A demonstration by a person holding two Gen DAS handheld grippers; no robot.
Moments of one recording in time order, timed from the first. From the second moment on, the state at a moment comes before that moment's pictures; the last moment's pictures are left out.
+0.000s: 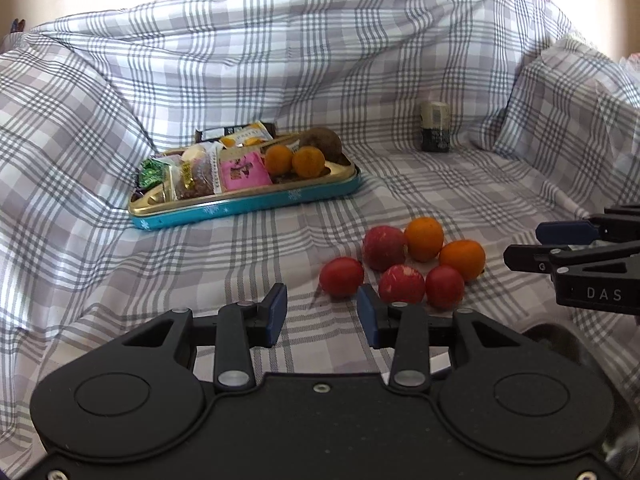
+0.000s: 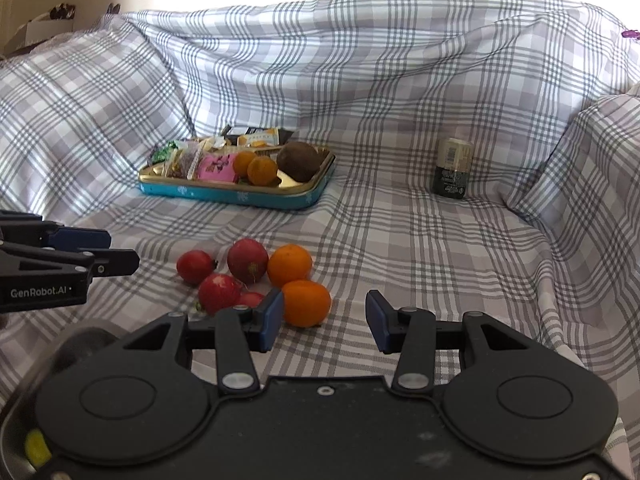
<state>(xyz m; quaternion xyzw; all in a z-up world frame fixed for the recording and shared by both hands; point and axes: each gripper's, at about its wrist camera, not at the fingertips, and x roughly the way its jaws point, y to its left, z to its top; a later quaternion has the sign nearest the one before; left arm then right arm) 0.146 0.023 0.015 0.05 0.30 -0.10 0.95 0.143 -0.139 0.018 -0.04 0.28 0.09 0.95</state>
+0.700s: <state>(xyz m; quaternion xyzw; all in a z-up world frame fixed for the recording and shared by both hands) 0.179 0.016 0.011 0.04 0.31 -0.12 0.94 0.181 -0.142 0.000 -0.05 0.32 0.13 0.94</state>
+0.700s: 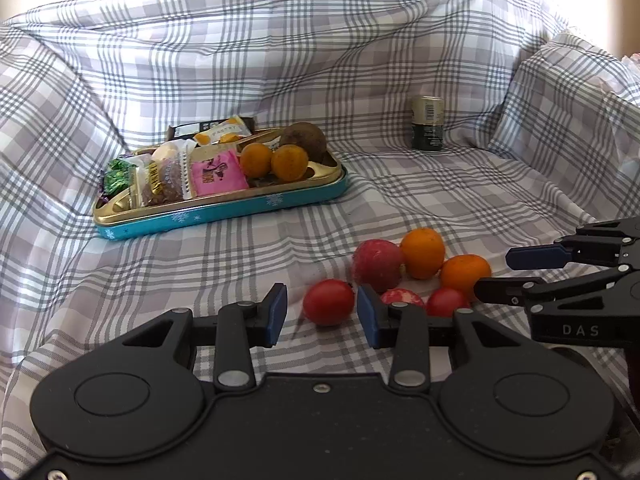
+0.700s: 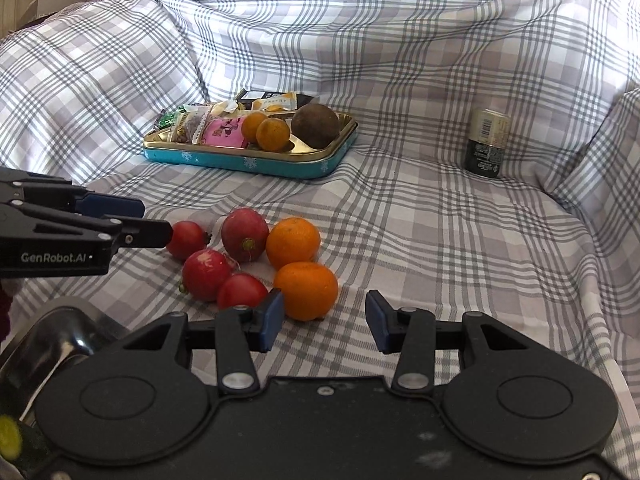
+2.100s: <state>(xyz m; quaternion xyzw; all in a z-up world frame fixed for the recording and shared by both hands) 0.198 -0.014 -0.009 0.13 0.36 -0.09 0.92 0.197 -0.123 -0.016 -0.08 0.33 0.13 0.93</state>
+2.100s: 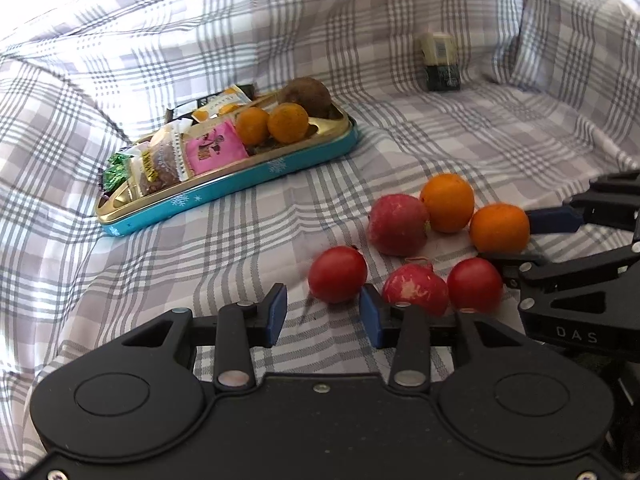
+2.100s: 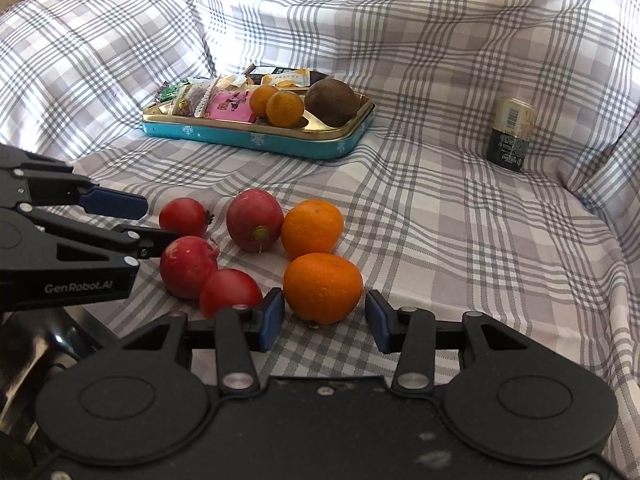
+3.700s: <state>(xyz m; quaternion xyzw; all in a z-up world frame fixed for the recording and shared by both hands) 0.195 -0.003 0.002 0.09 0.34 -0.05 0.94 0.208 -0.144 -0.013 -0.01 0.35 0.09 0.93</state>
